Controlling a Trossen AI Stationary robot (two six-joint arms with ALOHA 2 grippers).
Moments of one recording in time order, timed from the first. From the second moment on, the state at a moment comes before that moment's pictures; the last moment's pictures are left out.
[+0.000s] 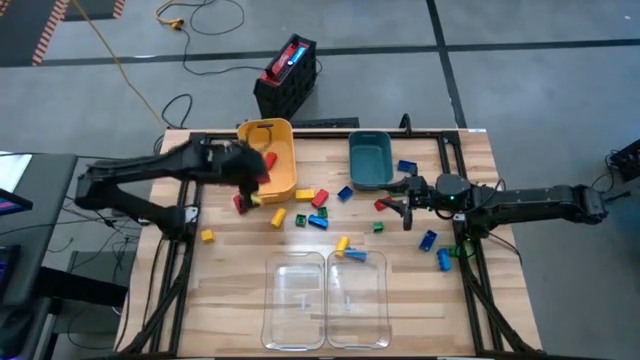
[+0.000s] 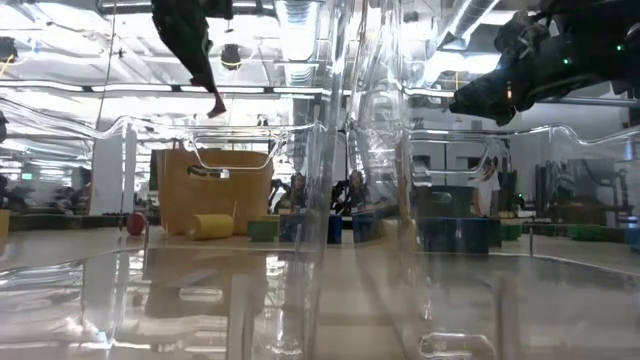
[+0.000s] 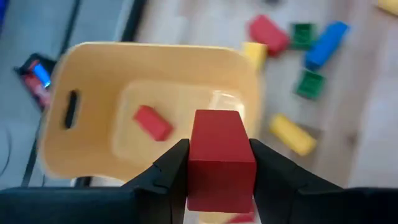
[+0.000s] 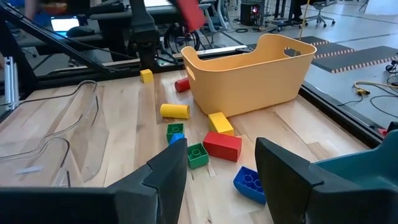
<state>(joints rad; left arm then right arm) 0.22 1.22 1.27 -1.05 -0.34 0.07 -0.13 0.71 0.27 0.24 0.08 0.08</state>
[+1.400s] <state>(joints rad) 0.88 1.82 1.41 -0.96 -0.11 0.36 -0.13 0.71 0.27 0.24 0.08 0.07</state>
